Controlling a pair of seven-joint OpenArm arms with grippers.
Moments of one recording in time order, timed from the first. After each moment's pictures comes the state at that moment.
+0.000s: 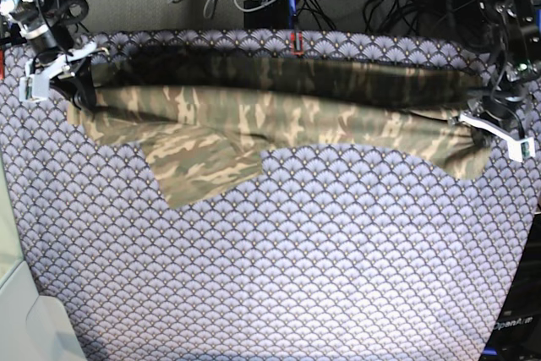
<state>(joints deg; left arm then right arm) 13.7 -20.5 -23.1 95.1 -29.4 -4.7 38.1 -32.4 17.7 24.6 98.3 32.6 30.8 -13.9</state>
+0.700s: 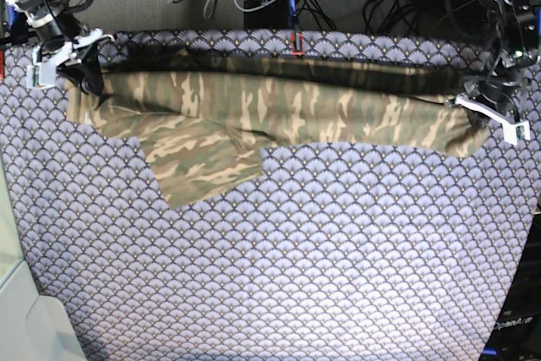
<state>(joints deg) 17.1 -20.0 -22.9 94.6 -29.4 -4.5 38.0 -33.9 16.3 24.6 96.4 32.6 33.3 -13.9</state>
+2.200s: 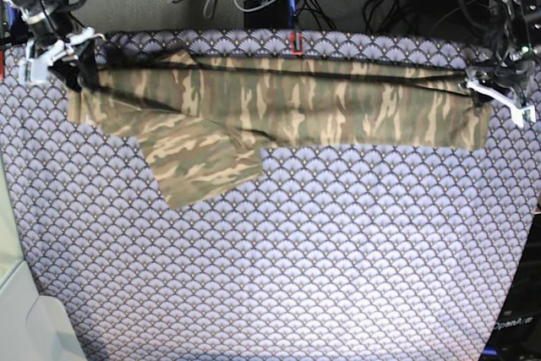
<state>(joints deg) 17.4 -23.5 -23.2 84.3 -28.9 -4.5 36.8 -33.9 16.5 26.6 90.4 32.8 33.6 -13.3</state>
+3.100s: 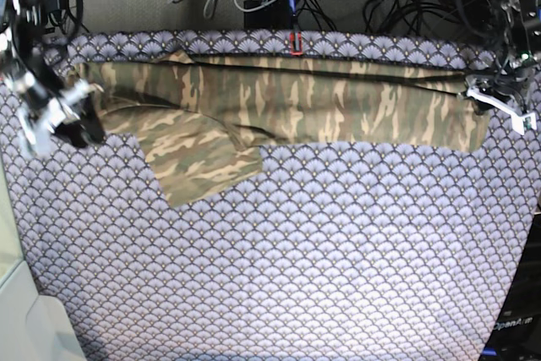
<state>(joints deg) 15.5 -23.3 -23.0 84.1 -28.6 -4.4 36.7 -15.9 22.0 22.9 101.2 39.9 34.1 -41.3</state>
